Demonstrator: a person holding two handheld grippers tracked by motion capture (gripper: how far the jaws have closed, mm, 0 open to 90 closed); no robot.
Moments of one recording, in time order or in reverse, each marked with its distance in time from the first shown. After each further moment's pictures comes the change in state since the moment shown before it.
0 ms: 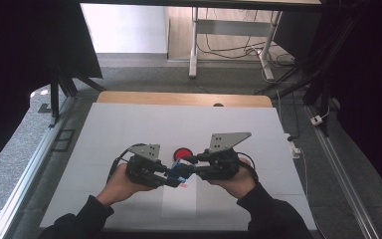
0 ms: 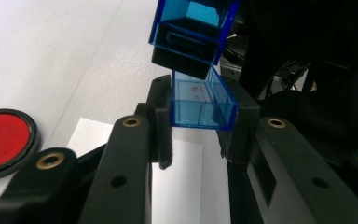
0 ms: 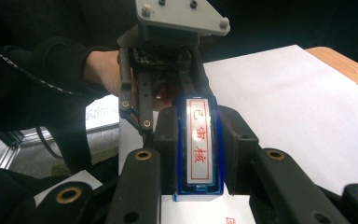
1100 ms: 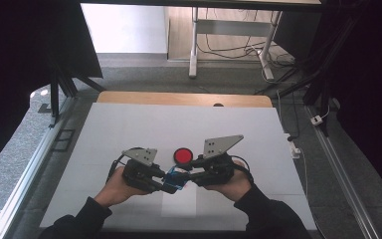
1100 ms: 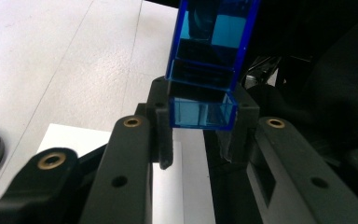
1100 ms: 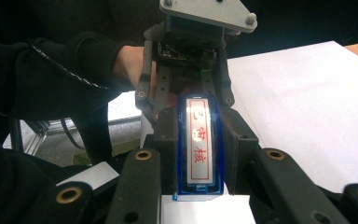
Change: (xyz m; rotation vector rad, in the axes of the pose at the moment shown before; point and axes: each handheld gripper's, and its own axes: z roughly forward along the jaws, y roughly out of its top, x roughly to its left) left arm 0.000 -0.012 -0.003 -0.044 -0.111 0.050; right arm 0.006 -0.003 0.012 0.020 0.101 -0.011
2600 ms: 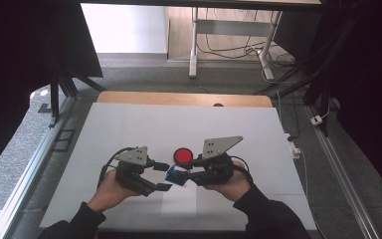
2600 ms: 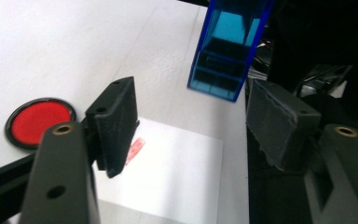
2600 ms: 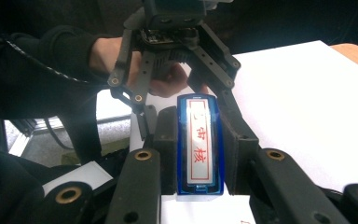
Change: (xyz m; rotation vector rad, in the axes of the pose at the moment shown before) left arm -0.016 -0.006 -0.015 -0.017 0.280 -0.048; right arm 0.000 -0.001 0.001 0.010 -0.049 -0.020
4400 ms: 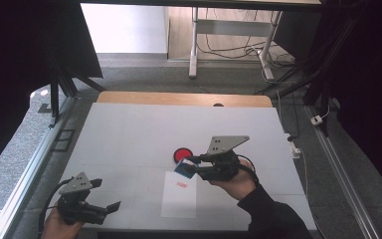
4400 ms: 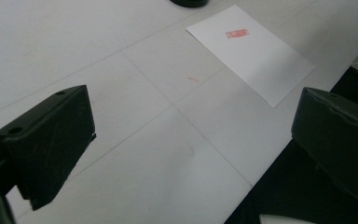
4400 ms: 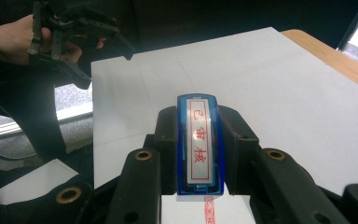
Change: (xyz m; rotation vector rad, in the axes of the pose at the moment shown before) left arm -0.055 -0.102 -0.085 0.061 0.482 -0.363; right arm -0.008 -0.007 -0.011 0.033 -0.155 0.030
